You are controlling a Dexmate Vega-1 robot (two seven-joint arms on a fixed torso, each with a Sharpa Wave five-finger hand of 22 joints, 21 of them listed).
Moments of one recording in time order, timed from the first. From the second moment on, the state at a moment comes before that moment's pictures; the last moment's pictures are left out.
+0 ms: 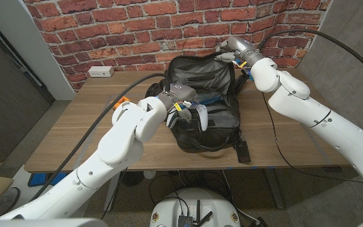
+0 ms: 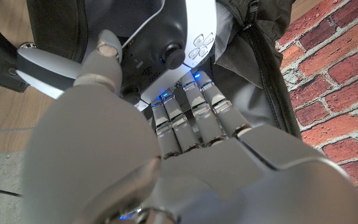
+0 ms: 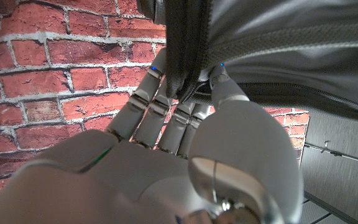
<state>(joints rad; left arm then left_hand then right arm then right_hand) 0.97 0.63 0.58 -2.48 1.28 0.42 -0.77 0.98 -0.09 0.40 -0.22 0.19 0.74 -0.12 0.21 0.19 0.80 -0.19 0.18 0.18 0.83 -0.08 0.18 0.17 0.58 -0.06 0.26 0.18 -0.58 -0.78 -0.60 -2.05 -0.38 -0.48 0.00 0.92 0.14 0.43 -0.16 0.20 0.96 -0.11 0.33 0.20 1.02 -0.15 0.30 0.37 0.94 -0.13 0.40 0.43 0.80 -0.09 0.50 0.24</state>
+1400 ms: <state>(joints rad) 0.81 0.41 0.71 -2.27 1.38 0.48 -0.88 0.98 -0.09 0.40 -0.22 0.19 0.74 -0.11 0.20 0.19 0.81 -0.19 0.19 0.18 0.83 -0.08 0.18 0.17 0.60 -0.06 0.27 0.19 -0.58 -0.79 -0.58 -2.00 -0.35 -0.41 -0.01 0.93 0.14 0.43 -0.16 0.20 0.96 -0.11 0.32 0.21 1.02 -0.15 0.30 0.38 0.94 -0.13 0.40 0.44 0.79 -0.09 0.52 0.24</state>
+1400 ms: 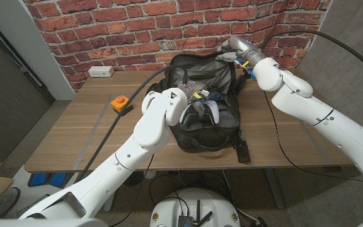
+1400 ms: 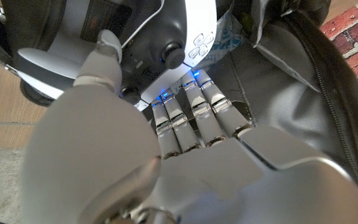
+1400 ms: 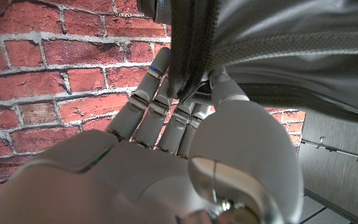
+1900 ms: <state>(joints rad) 0.75 0.38 0.75 -2.20 1.35 0.52 -0.88 0.98 -0.09 0.40 -0.22 0.19 0.75 -0.11 0.20 0.18 0.81 -0.18 0.19 0.18 0.83 -0.08 0.18 0.17 0.60 -0.06 0.27 0.19 -0.58 -0.78 -0.58 -1.99 -0.35 -0.40 -0.01 0.93 0.14 0.43 -0.16 0.20 0.96 -0.11 0.32 0.20 1.02 -0.15 0.30 0.38 0.94 -0.13 0.40 0.44 0.79 -0.09 0.52 0.24</state>
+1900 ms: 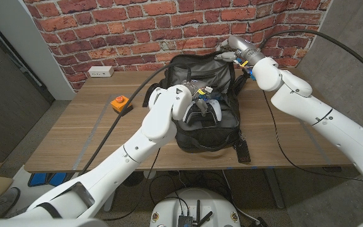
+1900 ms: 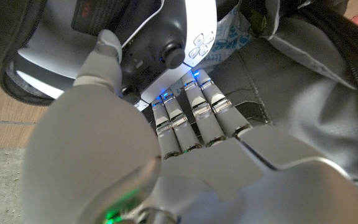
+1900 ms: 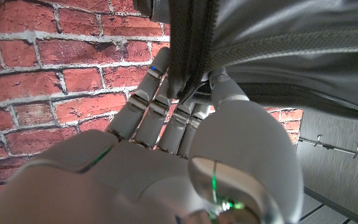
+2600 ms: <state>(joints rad) 0.64 0.36 0.84 -2.07 1.31 0.57 -0.89 0.98 -0.09 0.40 -0.22 0.19 0.75 -0.11 0.20 0.18 0.81 -0.18 0.18 0.18 0.83 -0.08 0.18 0.17 0.60 -0.06 0.27 0.19 -0.58 -0.78 -0.57 -1.99 -0.33 -0.37 -0.02 0.92 0.15 0.43 -0.16 0.20 0.96 -0.11 0.31 0.20 1.02 -0.15 0.29 0.38 0.94 -0.14 0.39 0.45 0.79 -0.09 0.53 0.24</state>
